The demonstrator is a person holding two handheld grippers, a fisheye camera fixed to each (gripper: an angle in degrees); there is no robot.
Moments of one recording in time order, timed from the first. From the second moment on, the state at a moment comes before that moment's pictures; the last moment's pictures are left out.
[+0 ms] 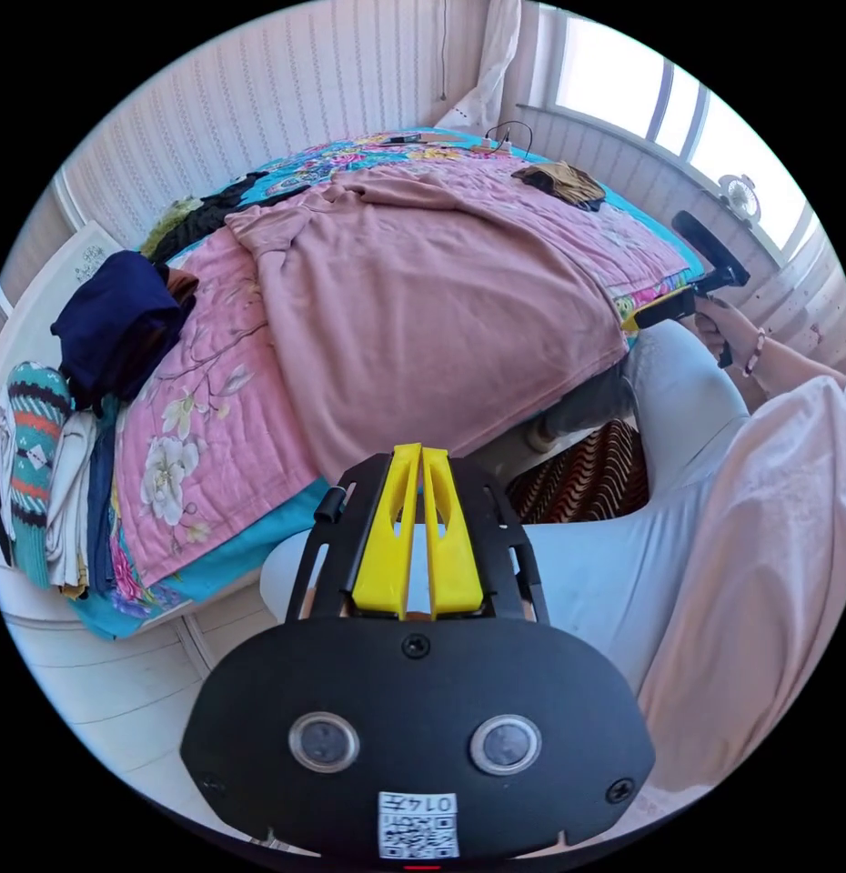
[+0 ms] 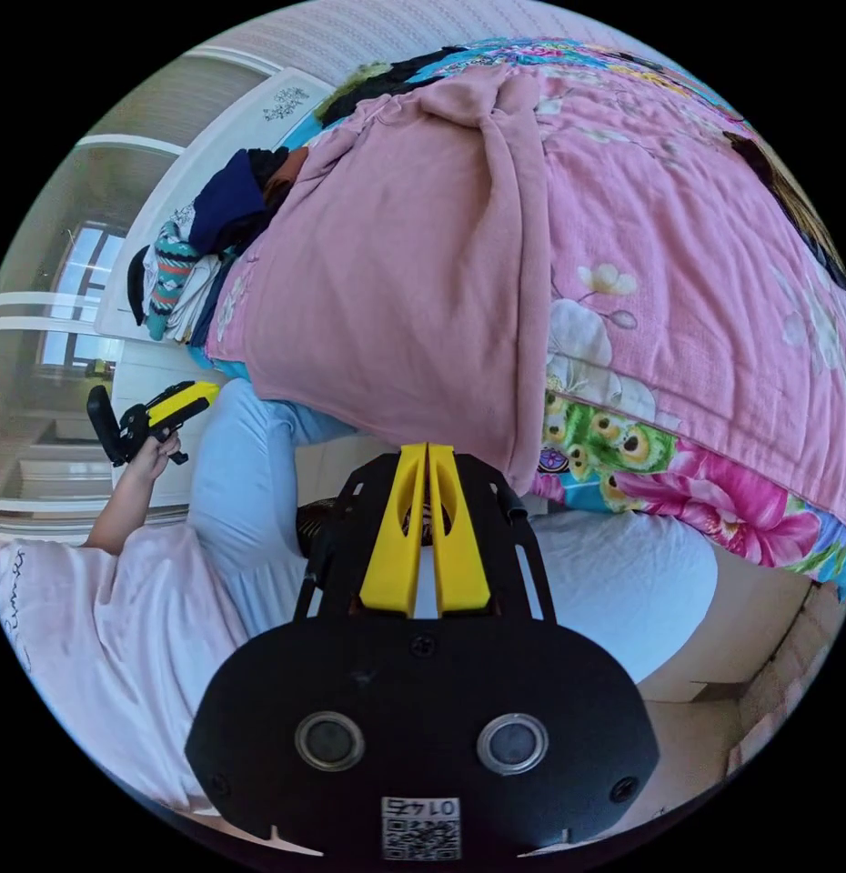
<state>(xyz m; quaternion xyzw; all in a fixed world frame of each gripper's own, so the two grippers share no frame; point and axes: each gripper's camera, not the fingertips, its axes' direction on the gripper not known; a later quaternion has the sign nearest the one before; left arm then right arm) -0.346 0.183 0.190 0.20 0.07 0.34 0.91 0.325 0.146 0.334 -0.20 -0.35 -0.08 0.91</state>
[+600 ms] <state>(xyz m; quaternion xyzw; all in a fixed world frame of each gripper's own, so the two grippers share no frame) -0.311 0.106 0.231 0.24 0.11 0.31 0.91 0.320 0.135 0.347 -0.18 -0.35 -0.07 0.92</state>
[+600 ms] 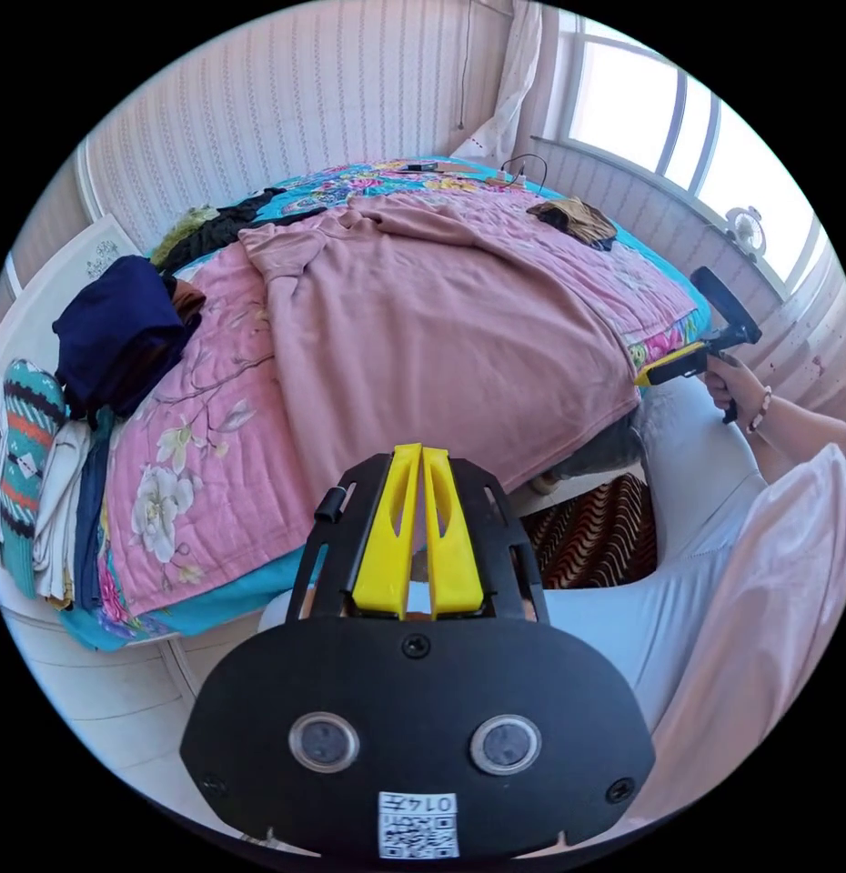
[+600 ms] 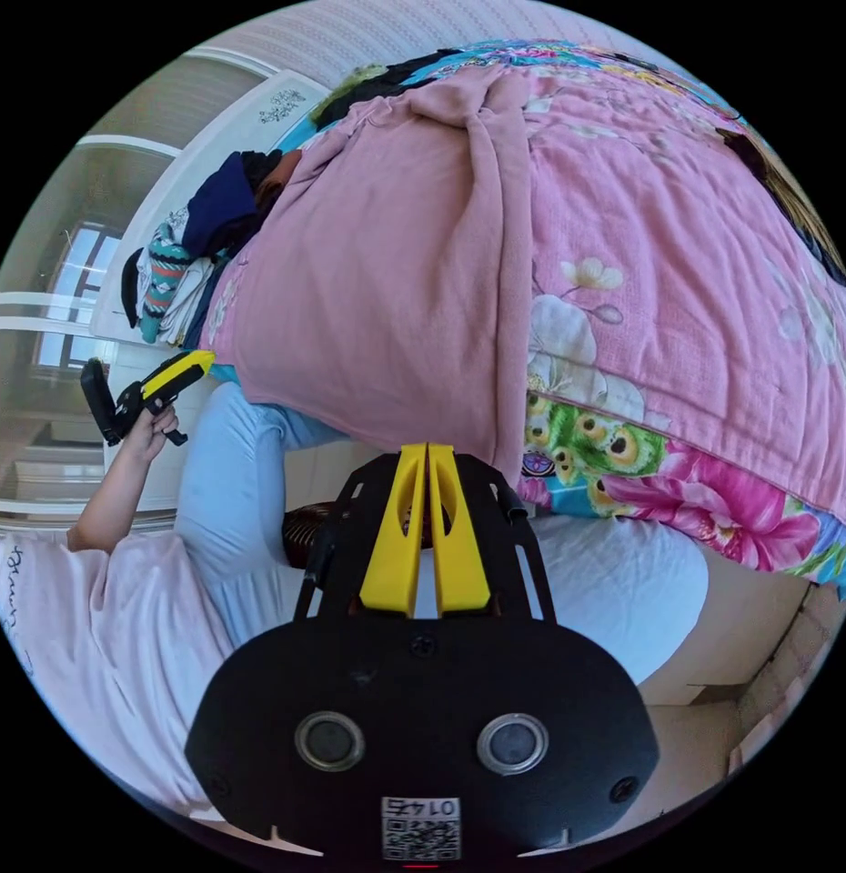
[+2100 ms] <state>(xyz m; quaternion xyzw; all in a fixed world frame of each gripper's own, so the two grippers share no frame) -0.026 -0.305 0.374 0.24 0.14 0.36 0.89 0.336 -0.239 0.446 -0.06 -0.36 -0.05 0.93</state>
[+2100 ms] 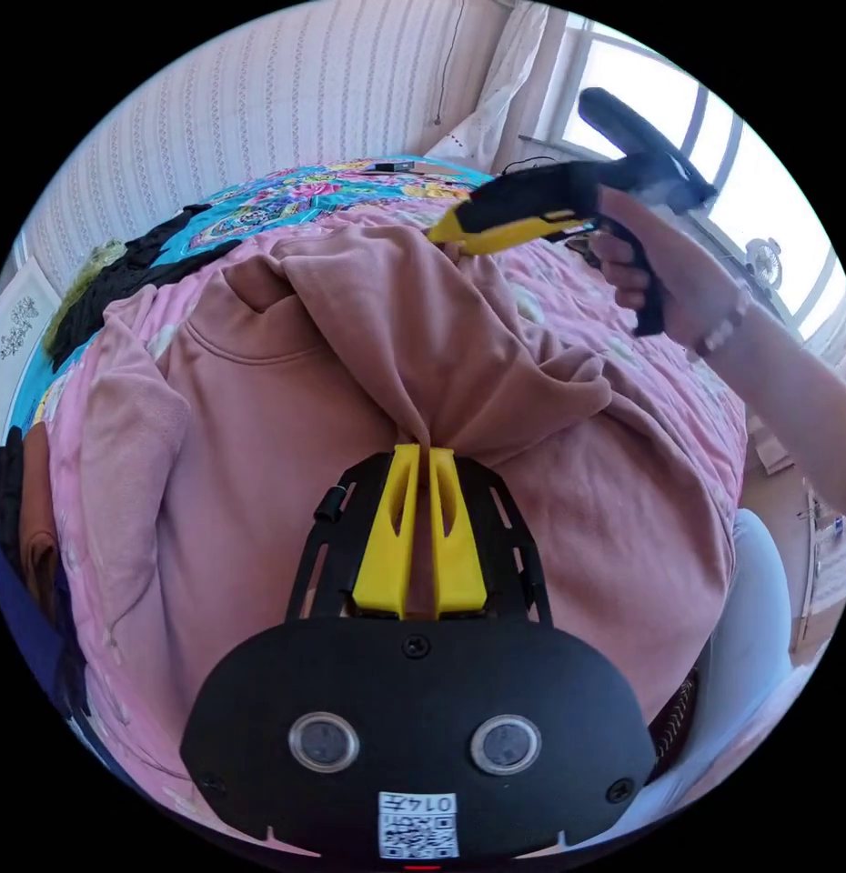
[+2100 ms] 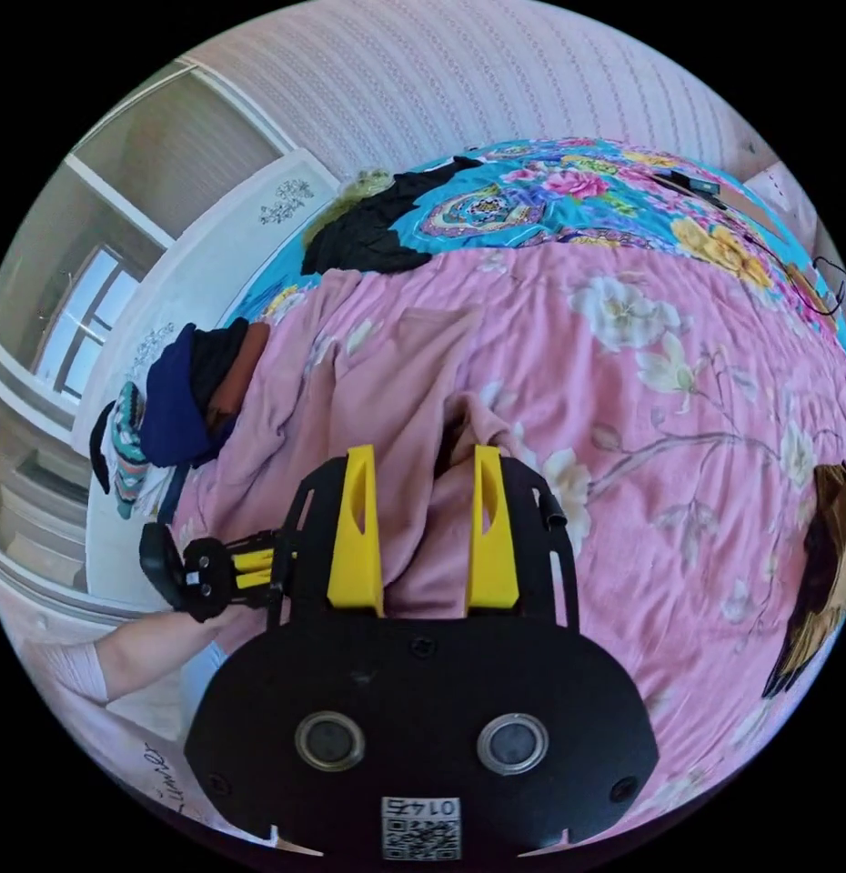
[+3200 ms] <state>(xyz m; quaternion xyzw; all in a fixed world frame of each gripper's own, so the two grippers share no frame) 0.254 -0.283 0.340 0.24 0.16 0.50 0.81 0.827 0.190 0.397 0.07 -0.23 0.32 0.92</state>
